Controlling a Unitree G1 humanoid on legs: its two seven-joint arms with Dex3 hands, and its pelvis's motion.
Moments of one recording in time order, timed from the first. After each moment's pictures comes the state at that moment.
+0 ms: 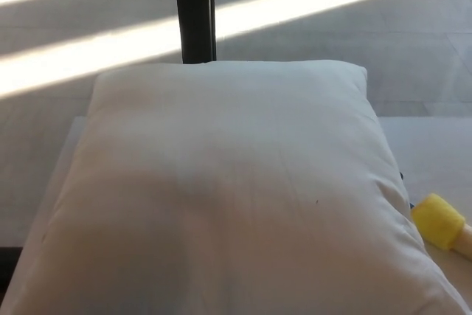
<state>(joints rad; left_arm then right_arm) 0.02 0.60 0.65 1.24 -0.37 -0.09 -0.34 0.11 -0.56 -0.68 0.72 0.47 0.28 0.07</state>
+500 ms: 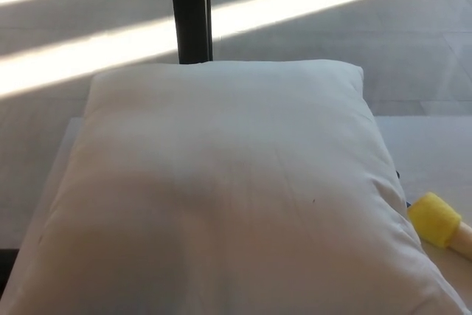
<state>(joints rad) 0.01 0.60 0.64 1.24 -0.37 -0.09 -0.34 -0.03 -0.64 -0.89 0.65 0.52 0.26 0.02</state>
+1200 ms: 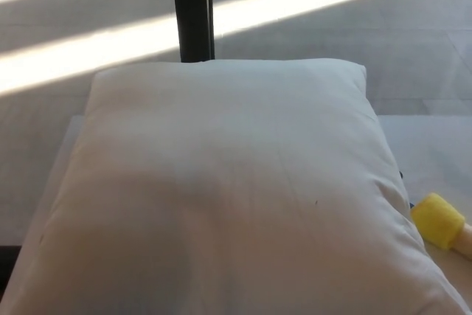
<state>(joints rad) 0.00 0.60 0.64 1.24 -0.37 -0.09 -0.34 -0.17 -0.84 -0.51 0.03 0.39 0.20 0.11</state>
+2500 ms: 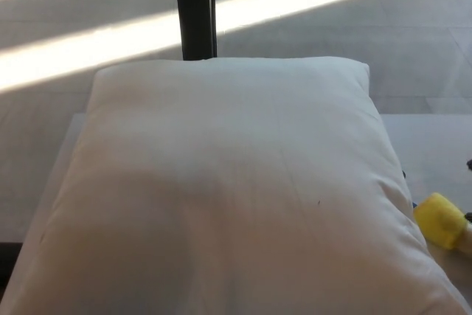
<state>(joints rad) 0.01 0.59 0.61 1.24 -0.37 -0.09 -0.33 -0.44 -0.86 0.36 0.46 -0.15 0.10 0.15</state>
